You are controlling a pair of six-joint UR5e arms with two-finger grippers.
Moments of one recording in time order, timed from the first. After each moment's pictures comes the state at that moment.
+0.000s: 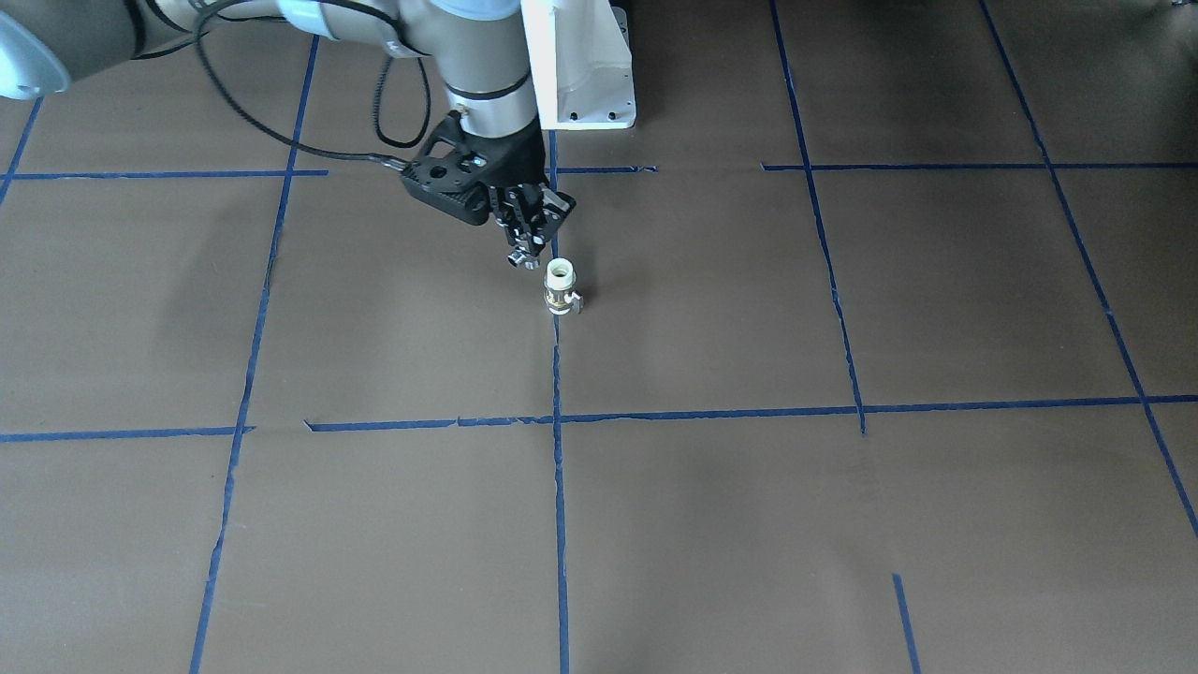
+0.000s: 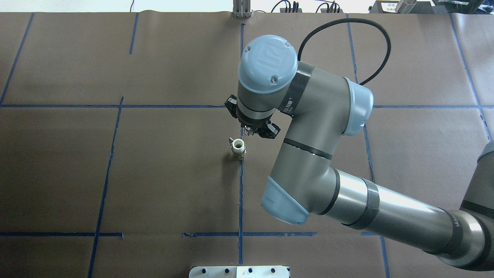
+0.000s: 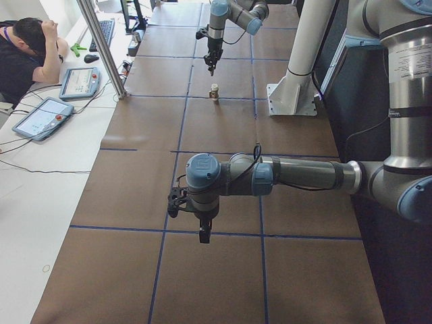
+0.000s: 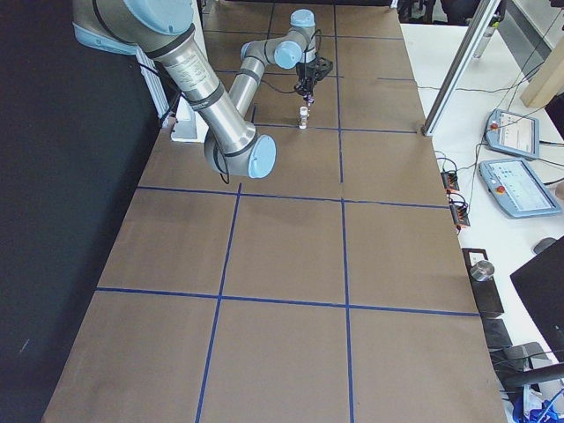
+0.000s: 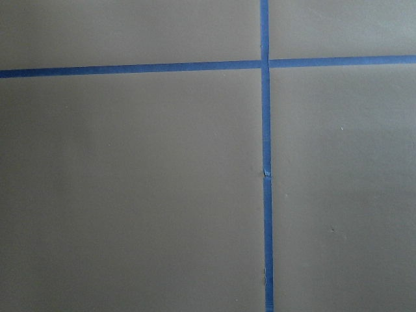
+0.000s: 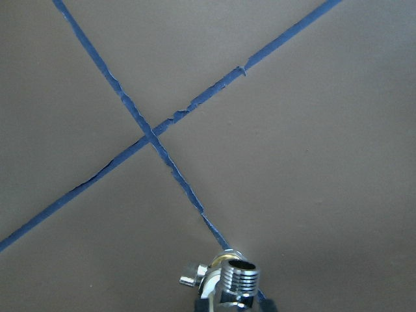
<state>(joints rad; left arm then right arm) -1.61 -1.41 -1.79 -1.49 -2.32 0.06 0.53 -0.71 1.73 -1.79 1.83 1.84</state>
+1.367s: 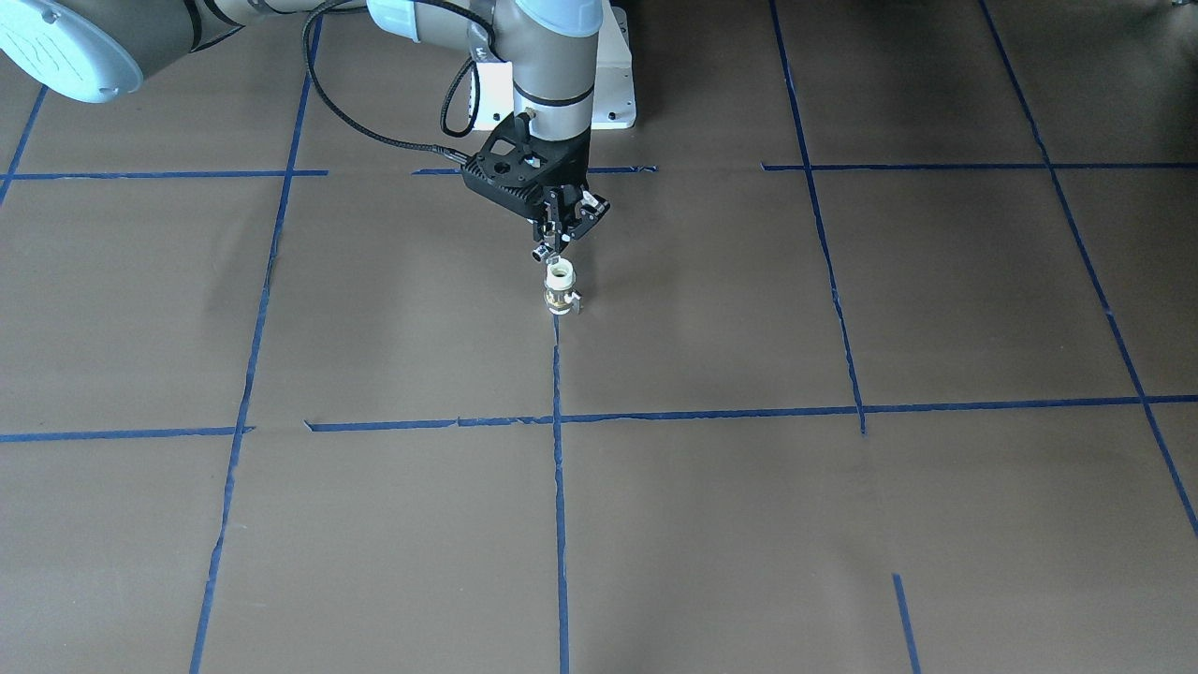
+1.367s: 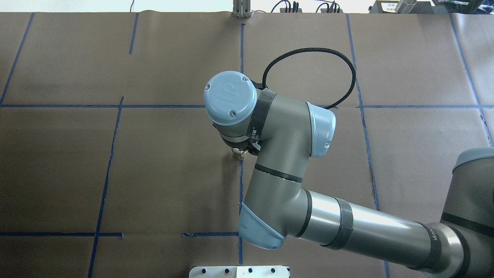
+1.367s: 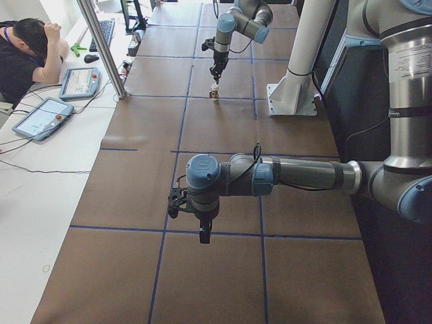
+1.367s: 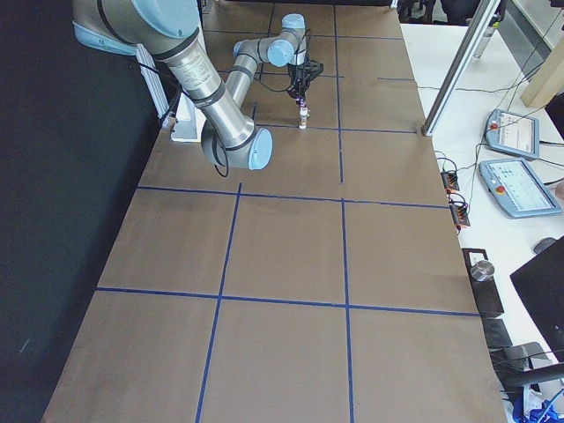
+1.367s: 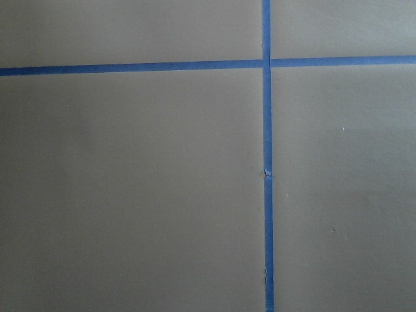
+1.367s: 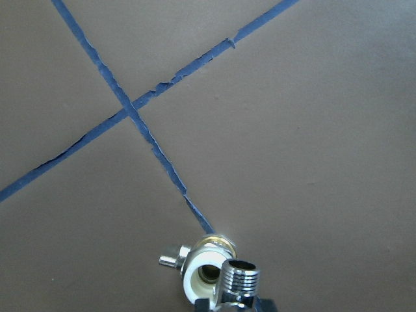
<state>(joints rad) -1.61 -1.41 -1.79 -1.49 -2.32 0.06 0.46 -0.68 1.67 -1.85 1.74 1.84</state>
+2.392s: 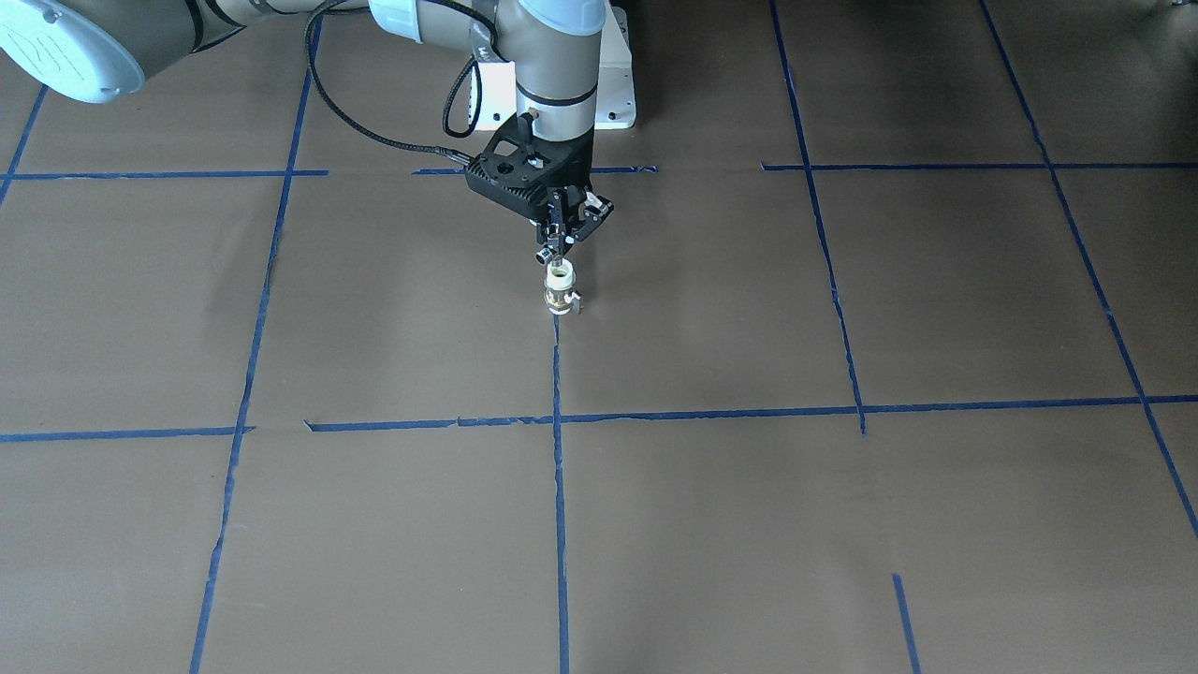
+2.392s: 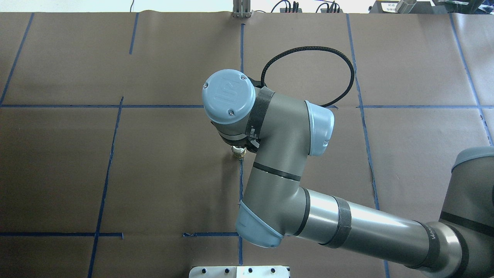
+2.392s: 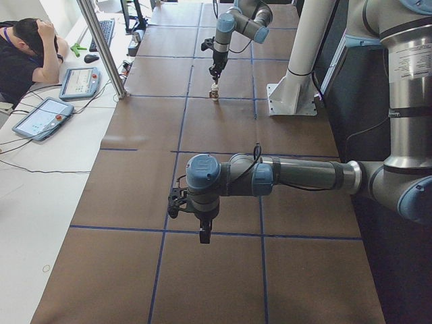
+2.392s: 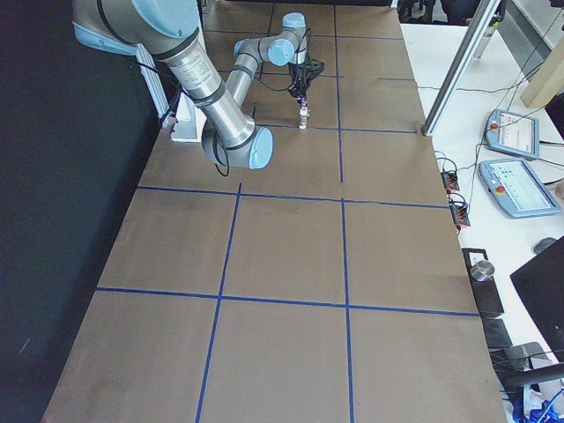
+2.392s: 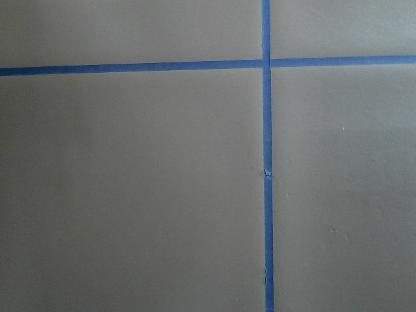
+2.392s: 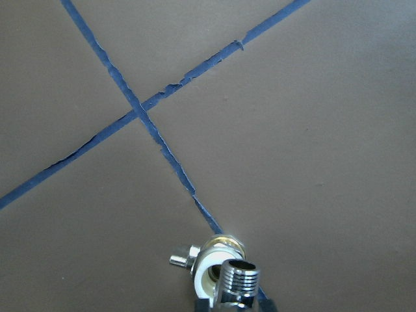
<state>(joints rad) -1.61 -1.41 -1.79 -1.49 -2.32 0.06 0.46 -0.67 1.67 -1.83 1.73 1.84</state>
